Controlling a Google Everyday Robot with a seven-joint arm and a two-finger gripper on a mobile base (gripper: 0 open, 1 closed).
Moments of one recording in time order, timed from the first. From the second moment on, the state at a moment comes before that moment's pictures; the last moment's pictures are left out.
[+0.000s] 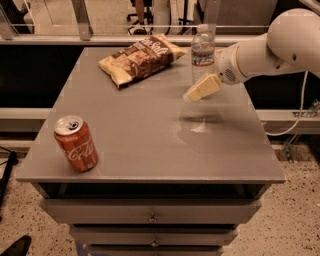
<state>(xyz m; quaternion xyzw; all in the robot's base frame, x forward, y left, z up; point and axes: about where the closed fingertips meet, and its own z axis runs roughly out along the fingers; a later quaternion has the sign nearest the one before) 0.666 -0.134 0.893 -0.46 0.77 0.10 0.43</state>
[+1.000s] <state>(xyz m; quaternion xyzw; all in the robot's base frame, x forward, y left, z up) 0.668 -0.082 0.885 -0.48 0.75 0.15 0.43</state>
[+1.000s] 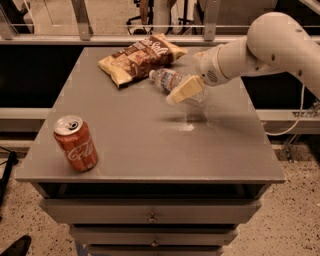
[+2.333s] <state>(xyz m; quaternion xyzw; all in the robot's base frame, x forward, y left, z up) 0.651 -0.185 0.929 -0.48 0.75 0.14 0.45</state>
